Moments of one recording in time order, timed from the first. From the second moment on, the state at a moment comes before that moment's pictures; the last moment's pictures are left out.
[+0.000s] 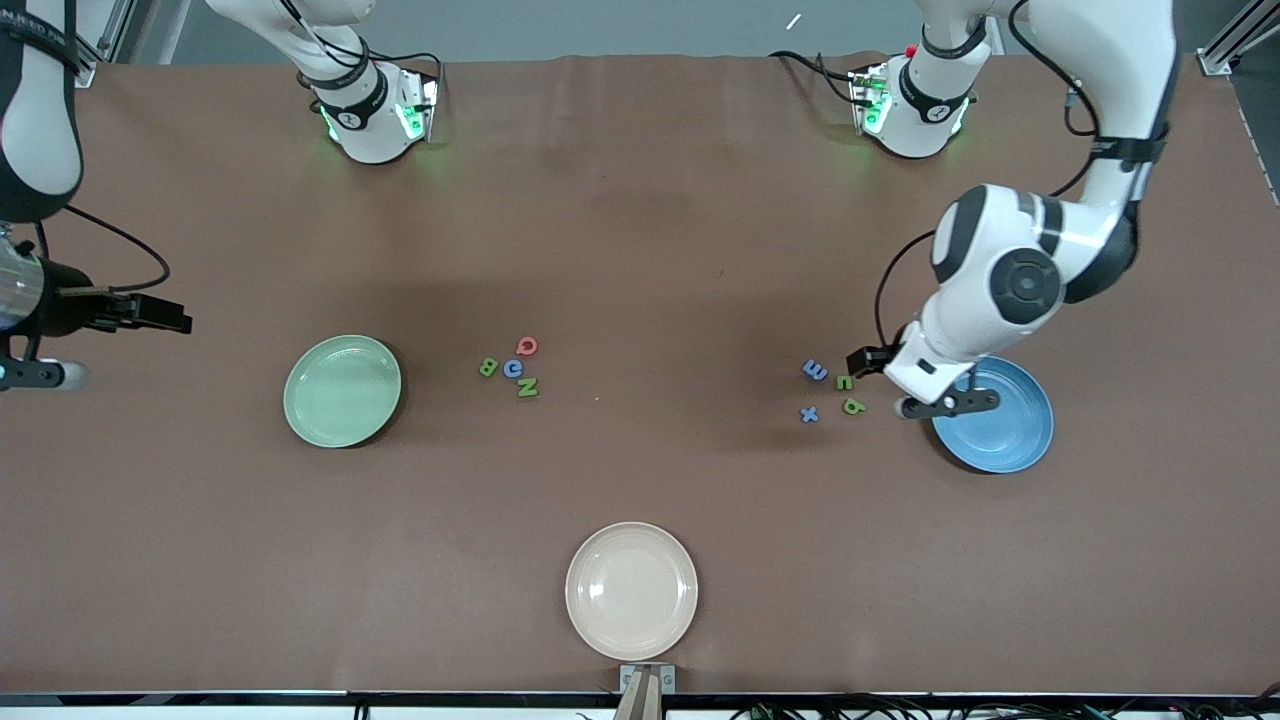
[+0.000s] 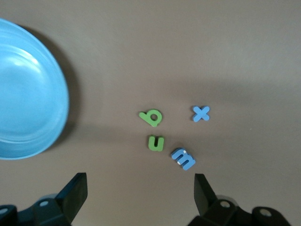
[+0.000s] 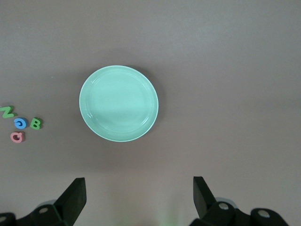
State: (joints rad) left arm -0.23 0.28 -0.08 -2.05 -0.04 2.27 -0.37; right arm -0.06 0.18 -0.05 -1.61 0.01 1.59 -0.05
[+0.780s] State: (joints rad) left arm -0.24 0.43 -0.07 -2.14 -0.02 2.55 -0.37; right arm 0.06 0.18 -0.03 -1.71 0.10 1.70 0.36
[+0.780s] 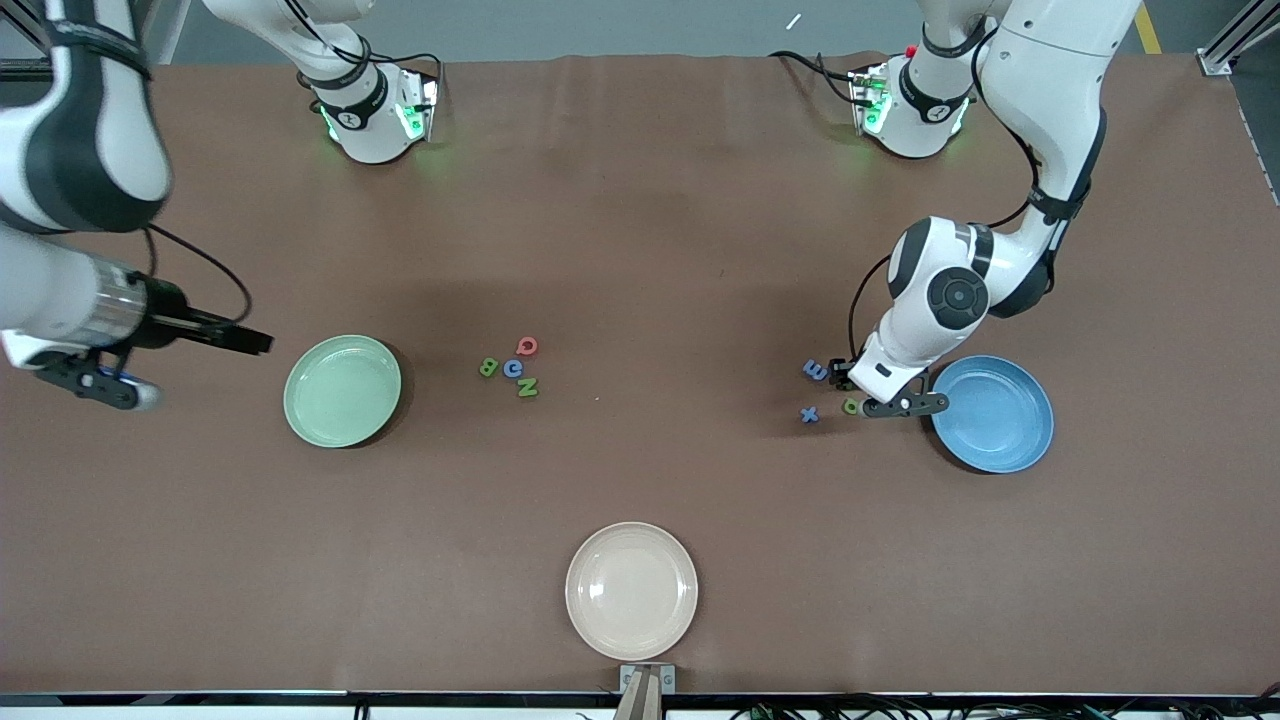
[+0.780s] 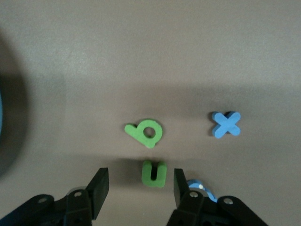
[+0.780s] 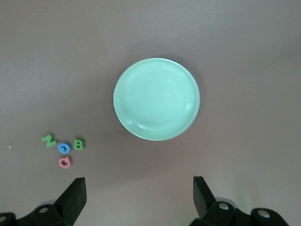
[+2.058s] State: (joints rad) left arm -0.26 0.48 -0.07 -2.11 -0.02 2.55 -0.37; right arm 0.41 0.41 -0.03 -2.07 0.10 2.45 0.74
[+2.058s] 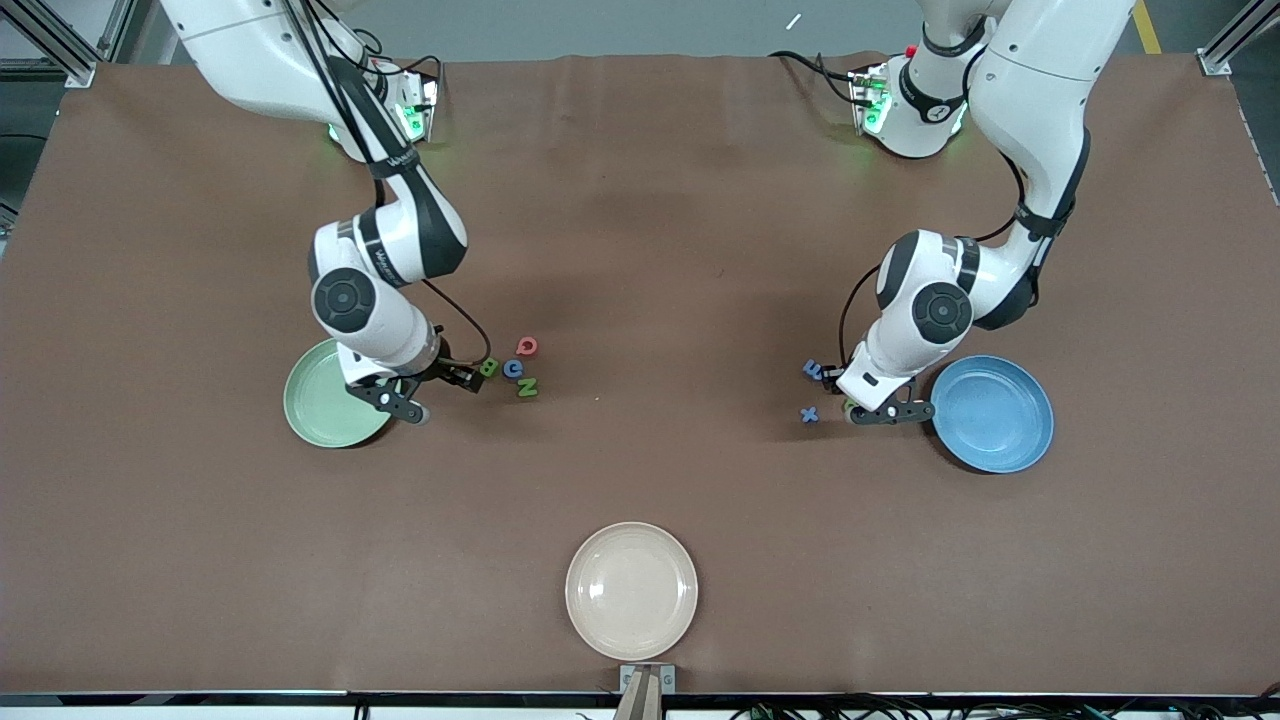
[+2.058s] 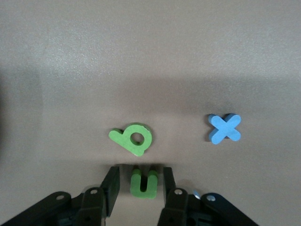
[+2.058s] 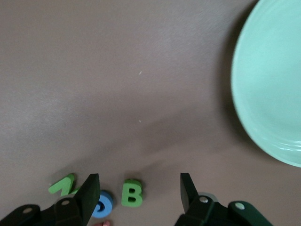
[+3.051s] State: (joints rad) left arm -0.27 0.47 -0.07 -2.11 0.00 2.50 -0.37; right arm 0.48 0.49 -0.04 -2.13 0.10 2.60 0.82
